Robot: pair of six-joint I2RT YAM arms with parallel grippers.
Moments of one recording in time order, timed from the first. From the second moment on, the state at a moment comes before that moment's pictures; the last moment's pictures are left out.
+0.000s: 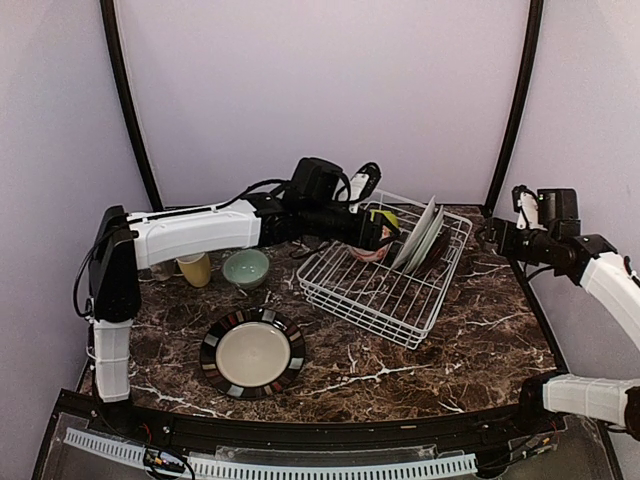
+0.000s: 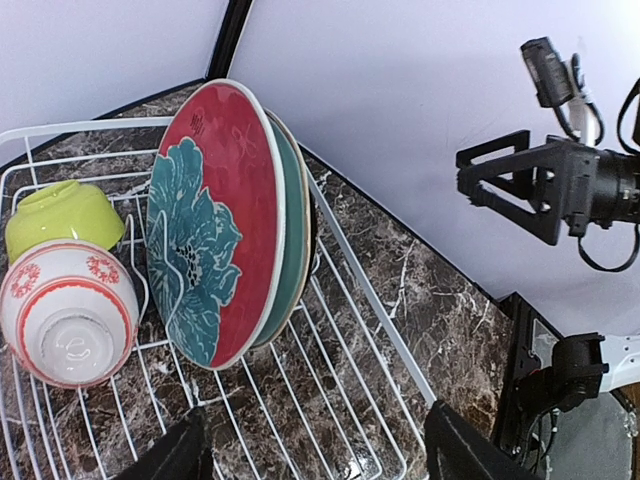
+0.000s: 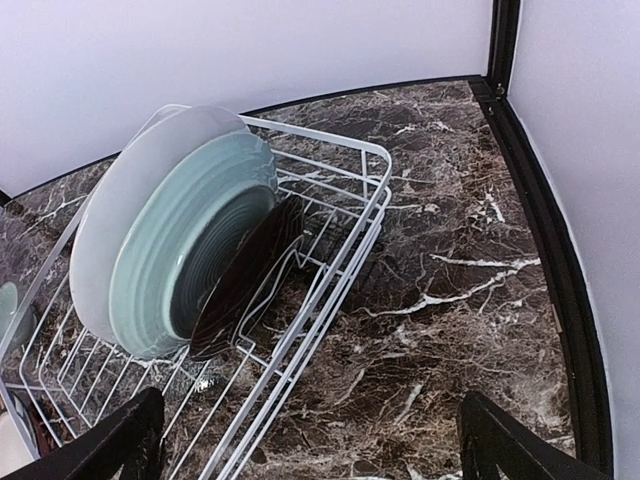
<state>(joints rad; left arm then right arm) -0.91 2.02 1.76 -0.18 0.27 -0.33 0.12 0.97 0.85 -0.48 -0.07 0.26</state>
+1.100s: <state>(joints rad) -0.97 2.49 2.25 -0.14 0.06 -0.17 0.11 0.88 0.84 -0.51 -0.15 0.23</state>
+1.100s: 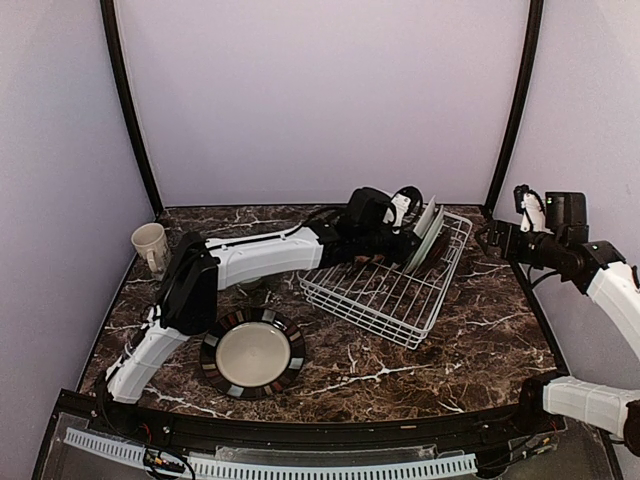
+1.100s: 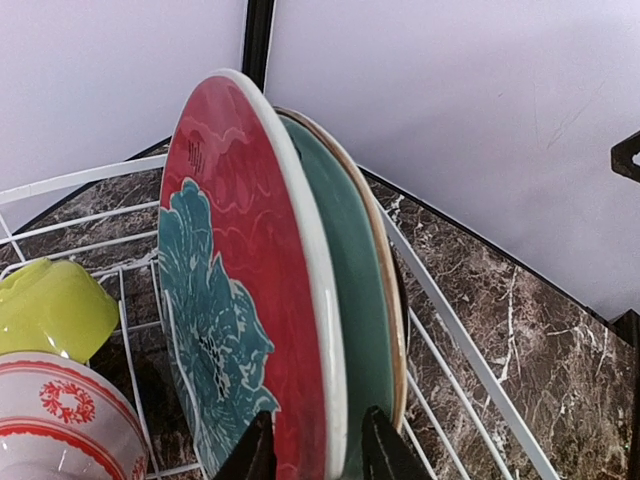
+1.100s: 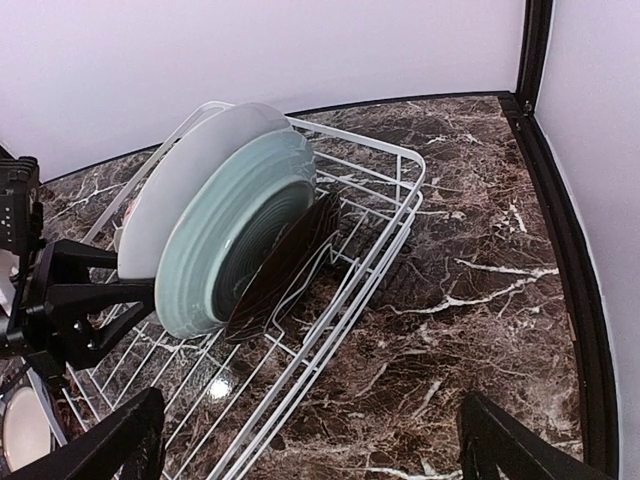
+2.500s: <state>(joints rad) -0.98 2.48 2.39 -0.38 0.01 -0.07 0.11 0.86 0.83 -0.51 -0.15 0.23</state>
